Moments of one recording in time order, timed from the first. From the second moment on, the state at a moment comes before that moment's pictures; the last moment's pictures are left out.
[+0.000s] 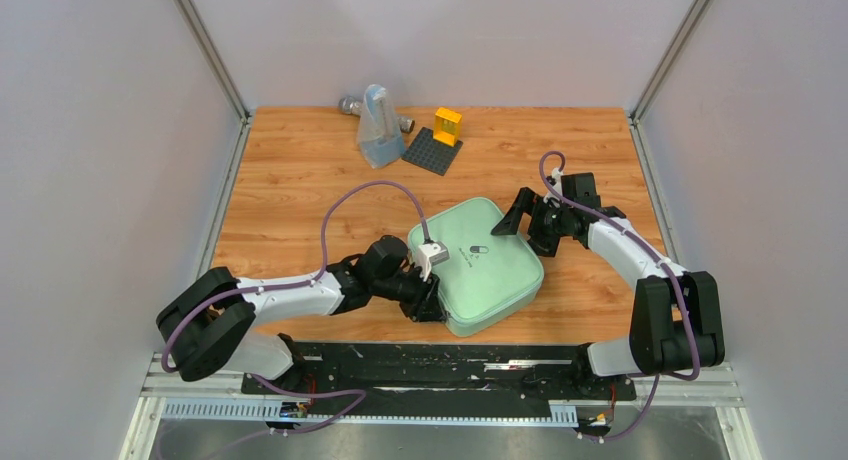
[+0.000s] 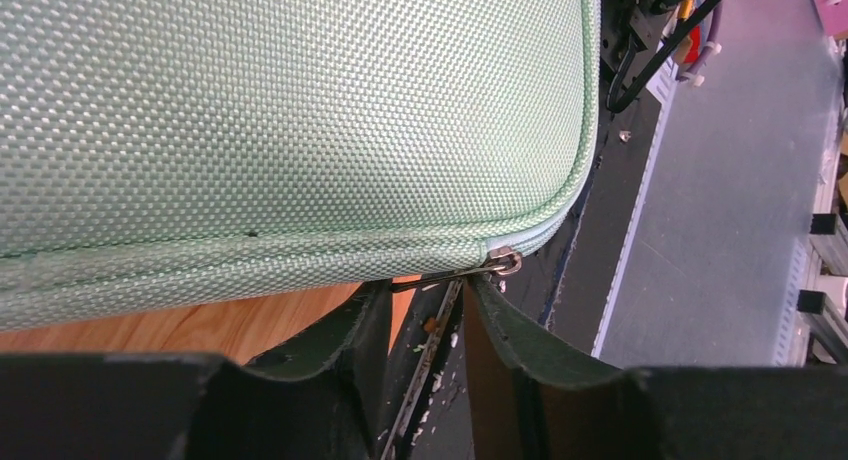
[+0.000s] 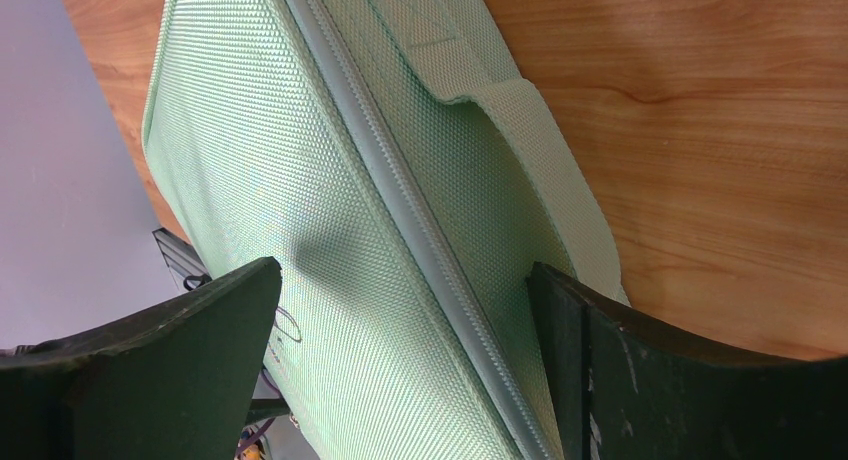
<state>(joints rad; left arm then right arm) -0.91 1.36 0.55 0.15 0.56 -0.34 0.14 1.40 0.83 -0.39 -0.54 0.57</state>
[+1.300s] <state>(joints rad) -0.91 1.36 0.57 0.13 0.59 -0.34 0.14 1.40 0.83 -0.39 -0.54 0.57</state>
